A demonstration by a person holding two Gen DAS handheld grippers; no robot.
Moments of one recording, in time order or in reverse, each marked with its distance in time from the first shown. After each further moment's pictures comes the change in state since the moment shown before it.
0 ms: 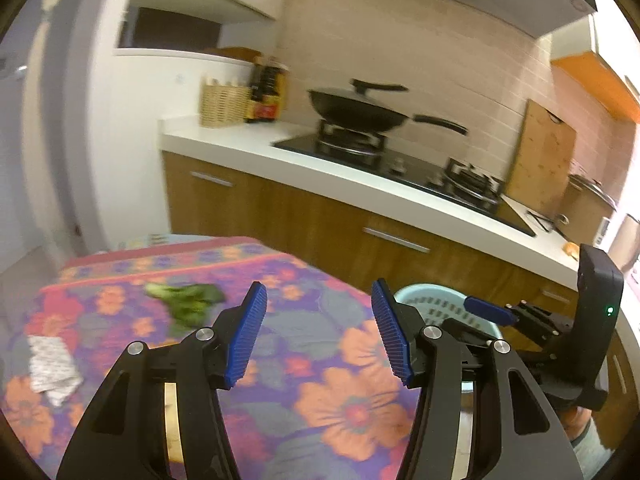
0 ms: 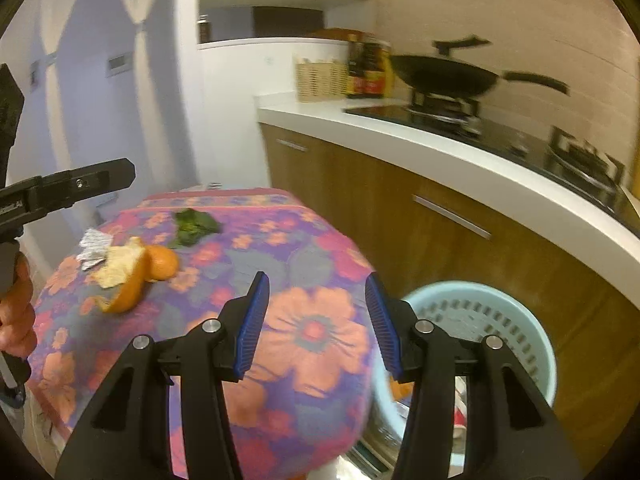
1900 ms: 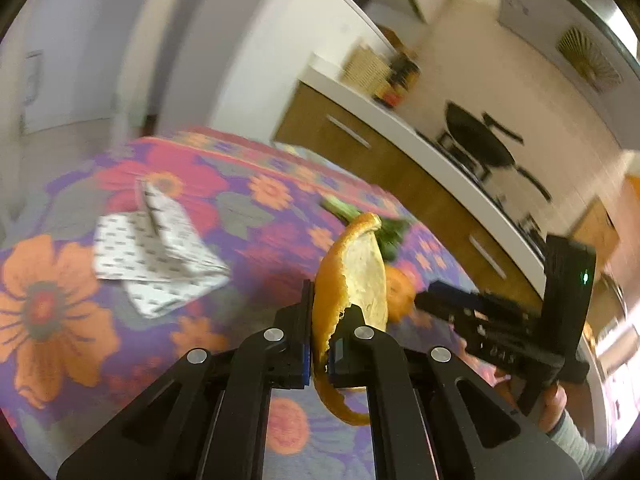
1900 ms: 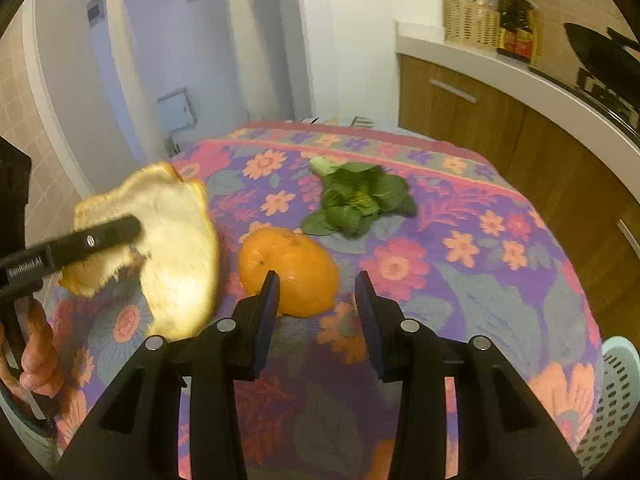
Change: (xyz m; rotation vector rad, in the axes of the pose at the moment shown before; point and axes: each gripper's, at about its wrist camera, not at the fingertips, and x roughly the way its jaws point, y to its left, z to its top) left arm -0.021 0.200 -0.096 -0.433 0.027 0.076; right arm 0.164 0.159 0.014 -0.175 0.251 0.287
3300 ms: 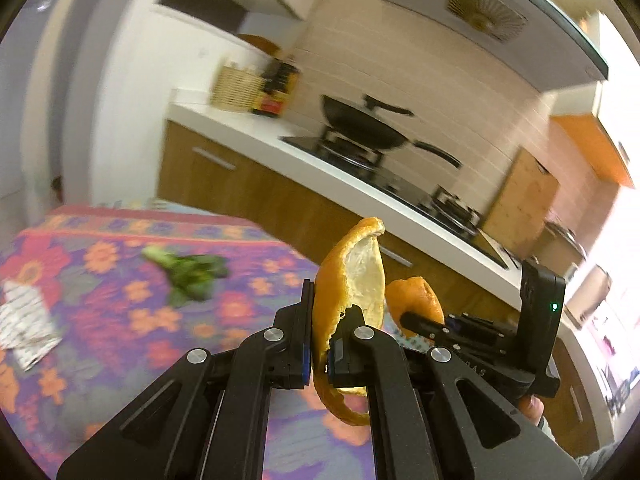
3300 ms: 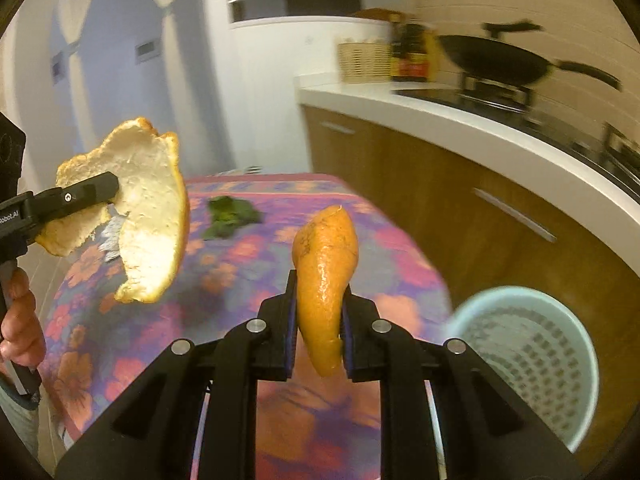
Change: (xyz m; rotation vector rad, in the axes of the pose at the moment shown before) left arm 0.003 -0.184 0.002 0.282 0.005 -0.246; right arm -0.156 -0.108 -0.072 0.170 -0.197 -0.179
